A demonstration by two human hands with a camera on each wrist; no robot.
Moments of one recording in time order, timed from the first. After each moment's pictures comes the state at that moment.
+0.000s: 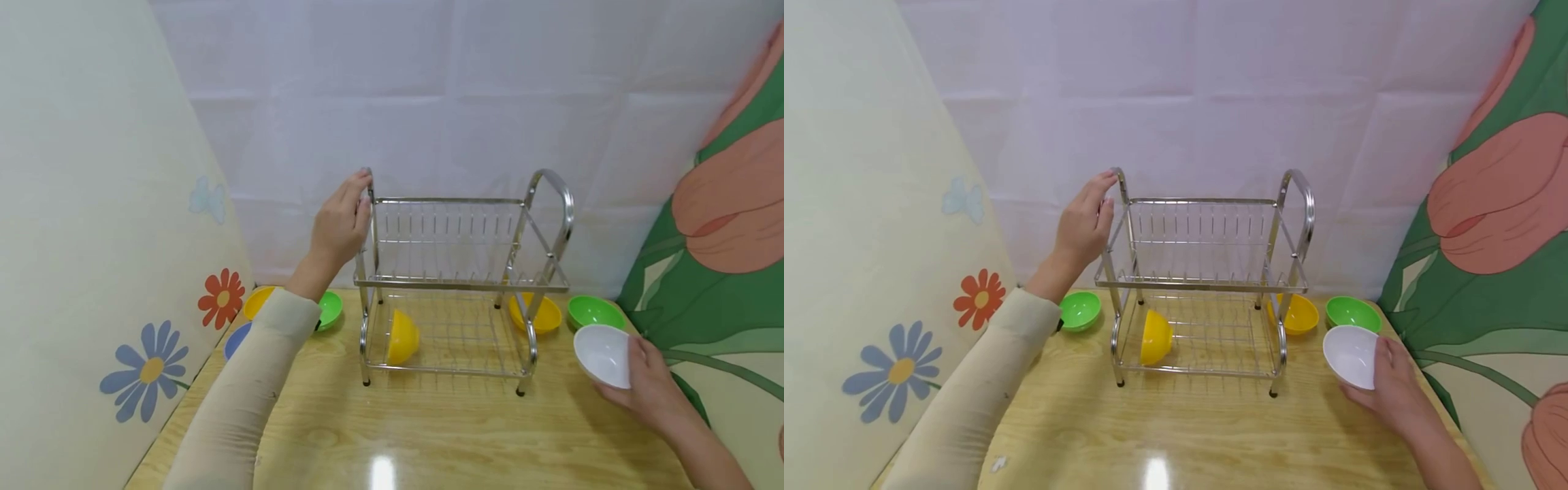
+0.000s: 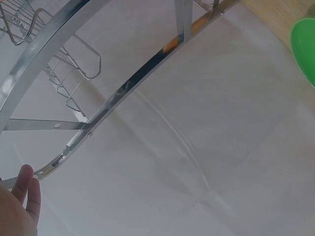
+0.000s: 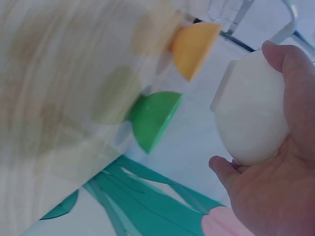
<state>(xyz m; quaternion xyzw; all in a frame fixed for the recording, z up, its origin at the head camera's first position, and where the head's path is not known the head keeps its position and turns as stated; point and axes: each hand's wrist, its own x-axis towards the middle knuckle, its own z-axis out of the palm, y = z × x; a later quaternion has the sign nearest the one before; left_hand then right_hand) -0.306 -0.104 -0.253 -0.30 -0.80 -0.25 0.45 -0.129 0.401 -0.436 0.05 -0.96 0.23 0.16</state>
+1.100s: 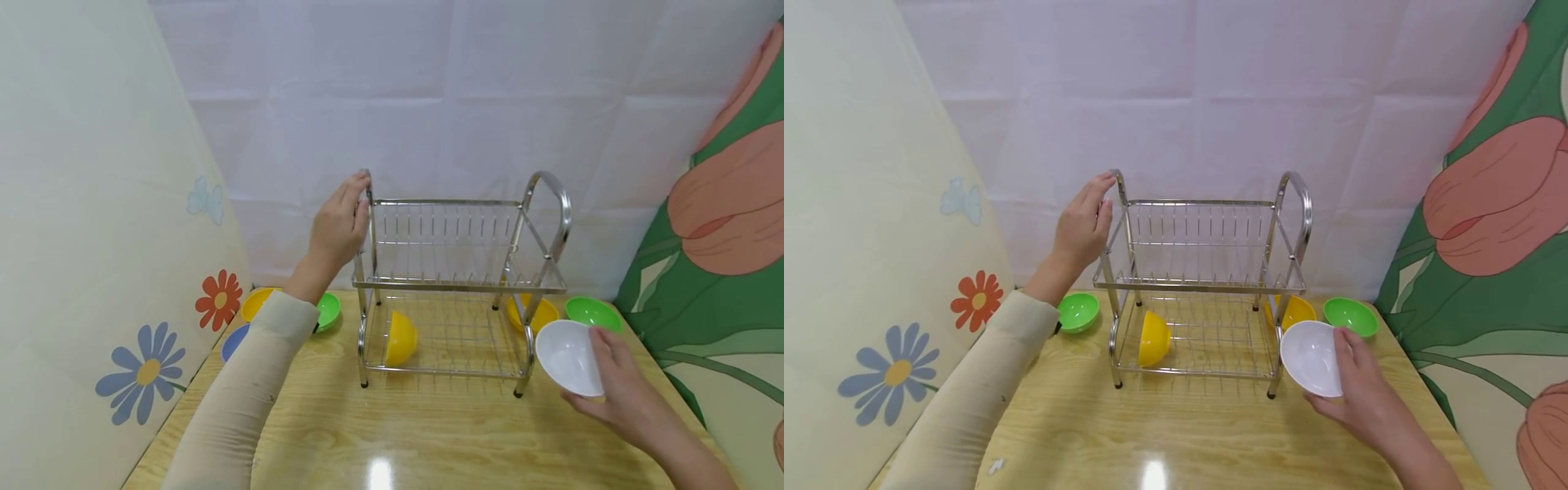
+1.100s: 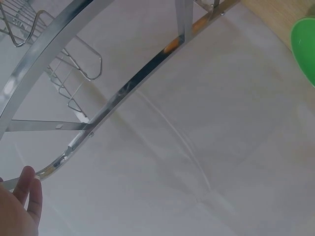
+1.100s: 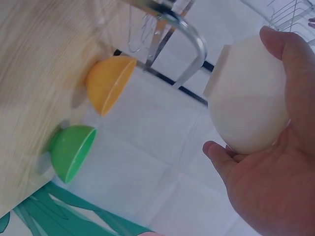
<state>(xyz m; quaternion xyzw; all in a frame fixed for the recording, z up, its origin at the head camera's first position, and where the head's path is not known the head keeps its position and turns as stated) -0.305 -0.104 -0.254 -0.29 -0.81 -0.24 0.44 -0.104 0.334 -0.395 0.16 -0.94 0.18 0.23</state>
